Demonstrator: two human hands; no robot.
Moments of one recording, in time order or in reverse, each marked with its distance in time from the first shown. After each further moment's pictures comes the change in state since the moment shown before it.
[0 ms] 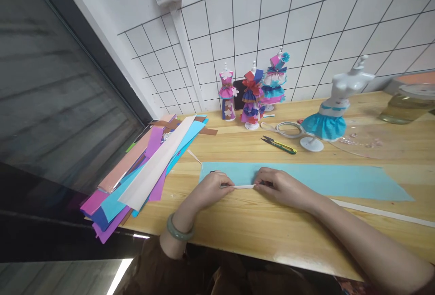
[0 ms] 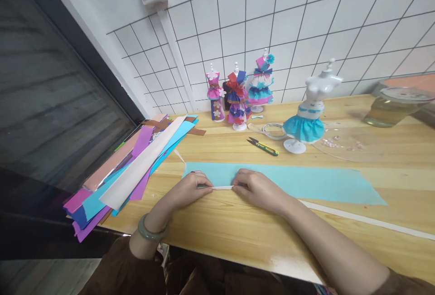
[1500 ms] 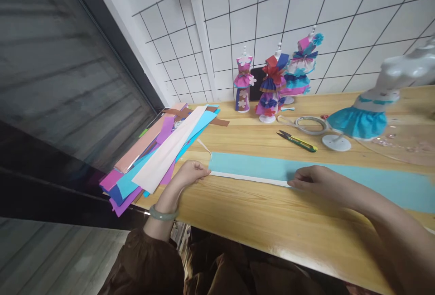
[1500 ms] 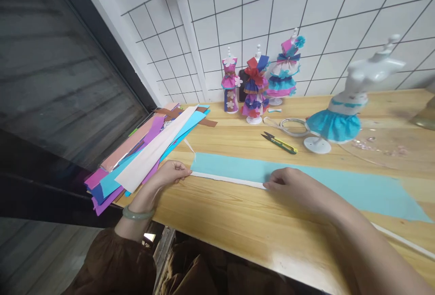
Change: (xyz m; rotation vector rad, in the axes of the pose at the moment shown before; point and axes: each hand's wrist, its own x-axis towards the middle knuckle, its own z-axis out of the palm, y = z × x) left_hand -0.041 -0.061 -0.032 -0.435 0.181 -0.687; right_hand -0.026 0.040 -0.021 -0.033 -0.090 0.457
